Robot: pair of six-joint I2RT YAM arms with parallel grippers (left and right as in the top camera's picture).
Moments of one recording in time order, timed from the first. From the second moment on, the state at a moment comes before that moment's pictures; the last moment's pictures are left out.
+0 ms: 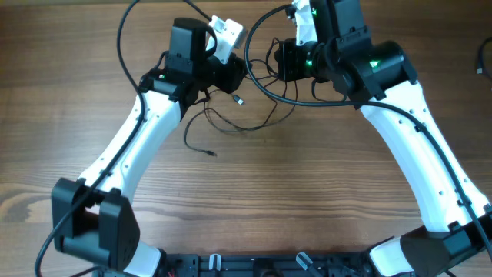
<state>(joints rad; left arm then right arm) -0.32 1.69 1.35 -0.36 0.39 0.10 0.43 1.66 1.77 -0.91 -0.20 0.26</state>
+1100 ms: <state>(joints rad) -0.09 1.67 1.35 -0.47 0.07 0.08 0.38 1.66 1.77 -0.94 -0.04 0.29</state>
